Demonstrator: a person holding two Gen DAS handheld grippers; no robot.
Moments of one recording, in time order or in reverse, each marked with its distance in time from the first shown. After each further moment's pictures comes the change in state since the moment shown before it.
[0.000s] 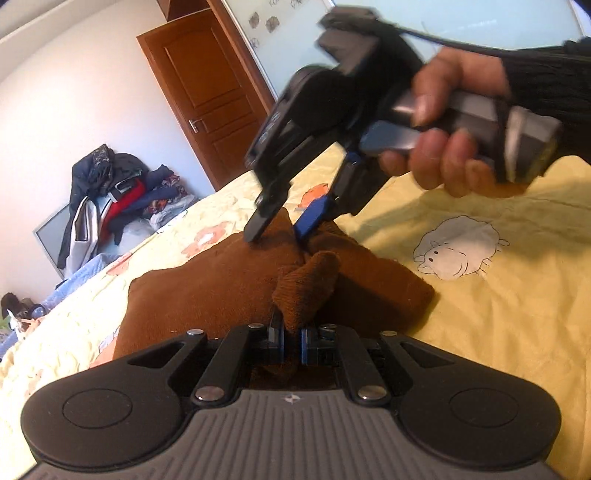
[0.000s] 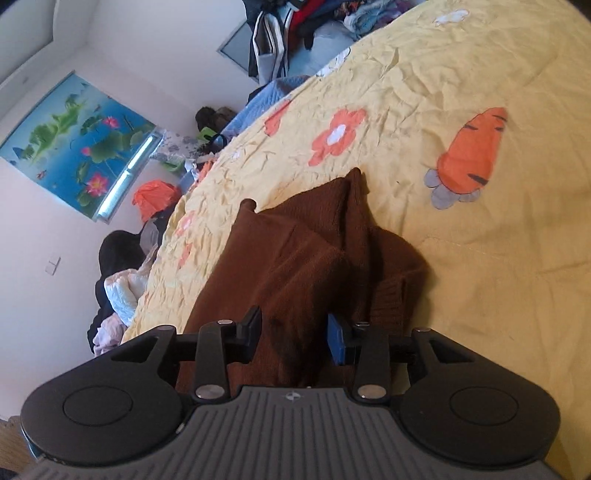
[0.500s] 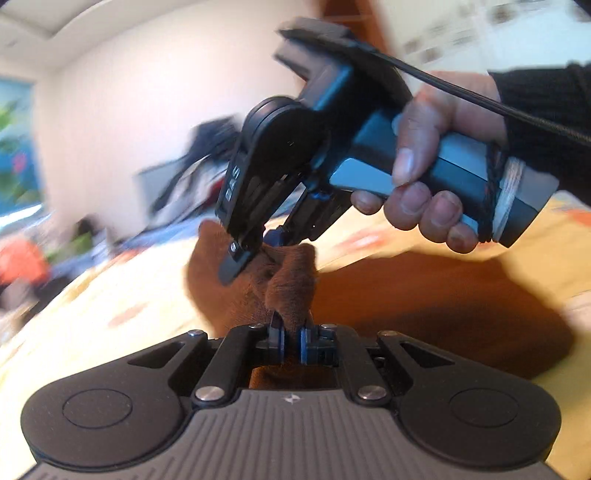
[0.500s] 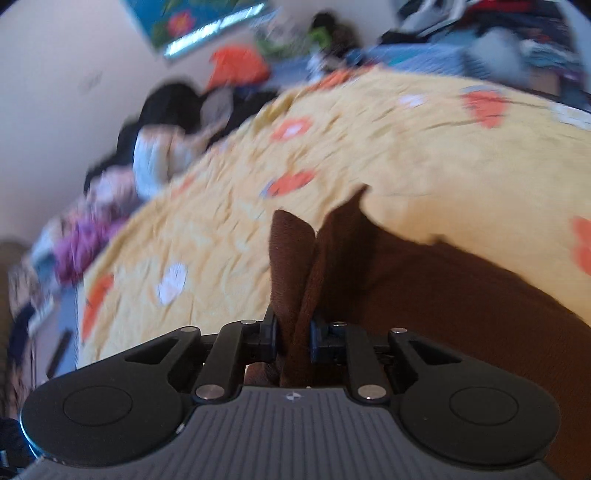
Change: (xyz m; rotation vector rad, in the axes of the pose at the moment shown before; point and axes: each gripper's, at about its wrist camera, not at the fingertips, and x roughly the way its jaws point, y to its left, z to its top) left arm -0.038 0.108 -0.029 -0.322 -0.079 0.224; right arm 0.123 0.210 0.014 -0.532 0.226 -0.007
